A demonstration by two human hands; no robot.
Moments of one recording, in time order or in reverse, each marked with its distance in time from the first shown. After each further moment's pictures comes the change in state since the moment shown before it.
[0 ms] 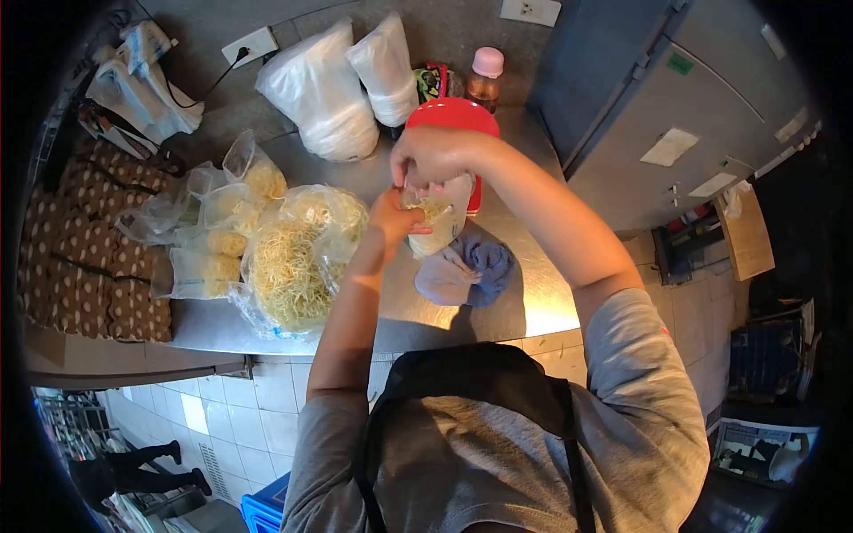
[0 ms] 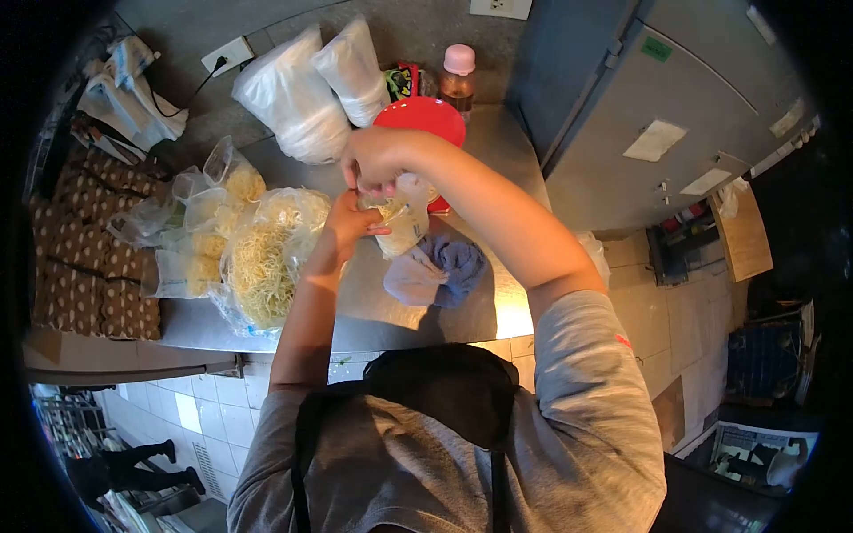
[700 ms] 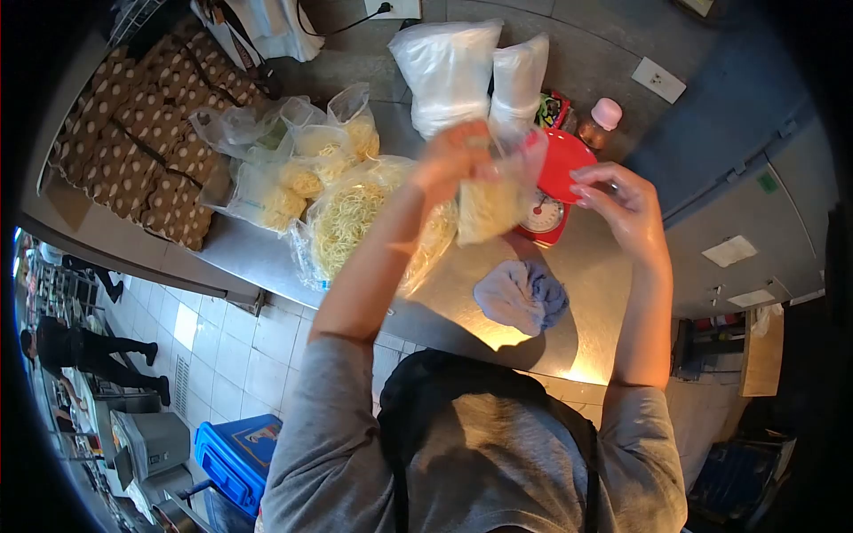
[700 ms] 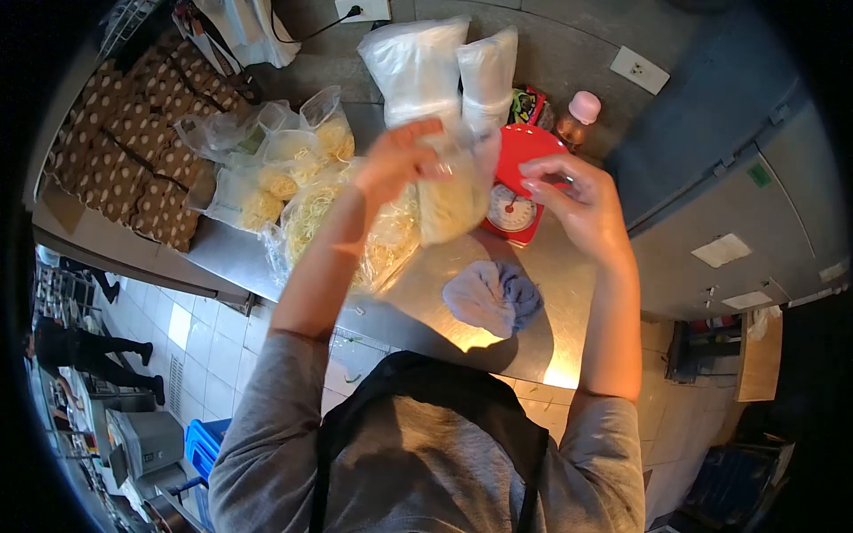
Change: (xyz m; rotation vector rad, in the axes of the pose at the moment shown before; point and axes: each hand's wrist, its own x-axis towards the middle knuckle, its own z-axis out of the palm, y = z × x) left_hand -0.009 0.084 -0.059 -0.197 0.100 0.257; right_hand -0.084 0.002 0.017 0.418 0.689 -0.307
